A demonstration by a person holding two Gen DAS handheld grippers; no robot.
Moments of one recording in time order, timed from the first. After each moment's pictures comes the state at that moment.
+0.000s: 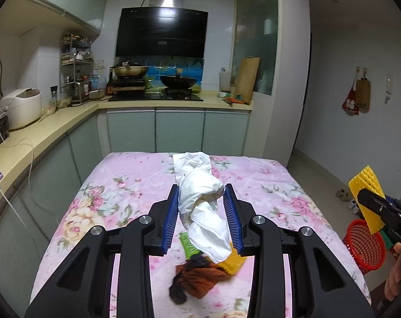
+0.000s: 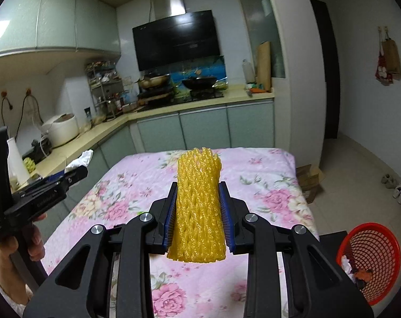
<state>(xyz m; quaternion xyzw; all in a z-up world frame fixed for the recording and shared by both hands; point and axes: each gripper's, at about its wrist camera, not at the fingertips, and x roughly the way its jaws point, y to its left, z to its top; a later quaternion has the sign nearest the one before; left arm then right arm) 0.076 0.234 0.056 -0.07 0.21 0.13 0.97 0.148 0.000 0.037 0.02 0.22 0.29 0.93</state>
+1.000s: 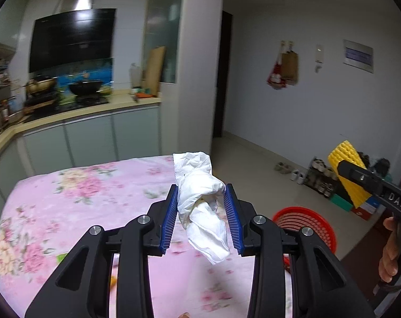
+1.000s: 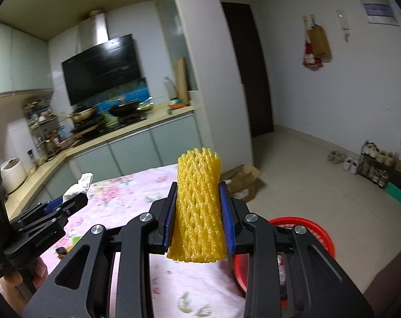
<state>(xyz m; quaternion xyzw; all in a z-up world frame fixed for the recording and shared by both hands) 0.156 0.052 0.055 -0.02 0.22 -0.08 0.97 0.163 -0.162 0.047 0.09 0.21 0.10 0.97</state>
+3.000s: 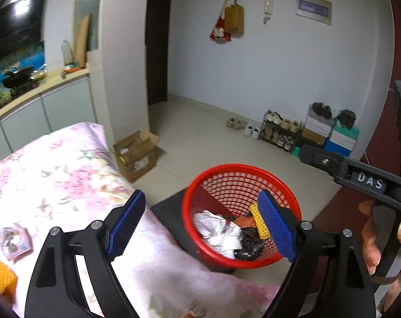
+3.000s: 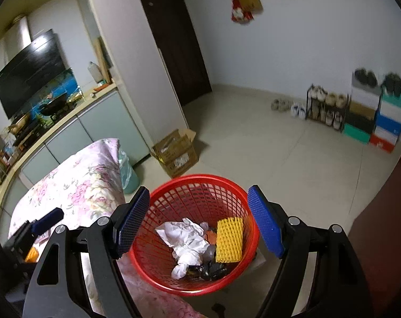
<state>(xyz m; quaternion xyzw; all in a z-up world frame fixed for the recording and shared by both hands) 0.199 -0.089 -0.030 0.03 0.31 -0.21 0.93 0.184 -0.264 -0.044 0.14 0.30 -0.04 0.94</state>
